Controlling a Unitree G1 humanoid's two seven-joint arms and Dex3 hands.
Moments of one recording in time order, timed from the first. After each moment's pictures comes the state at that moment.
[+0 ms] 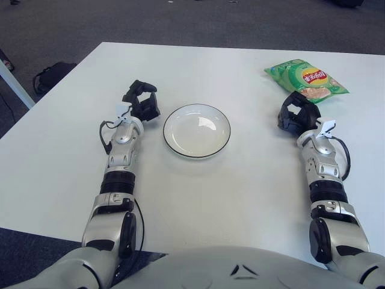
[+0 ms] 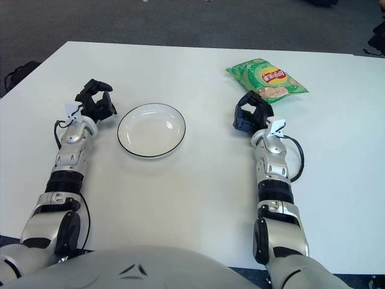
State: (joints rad) left arm -0.42 0.12 0.19 0.43 -0.11 -0.10 -0.03; right arm -0.38 -0.24 -0.25 0.52 0.17 -0.18 0.18
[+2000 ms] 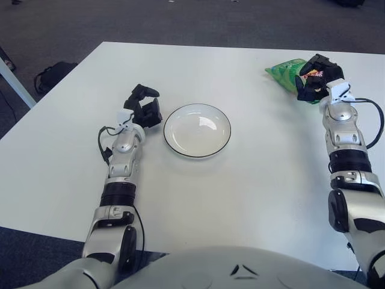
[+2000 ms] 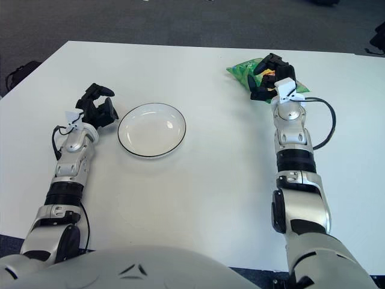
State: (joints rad) left arm -0.32 0.10 0.15 0.30 -0.10 -0.10 -0.02; right arm -0.66 -0.46 -0.12 0.63 -0.17 -0.15 -0.05
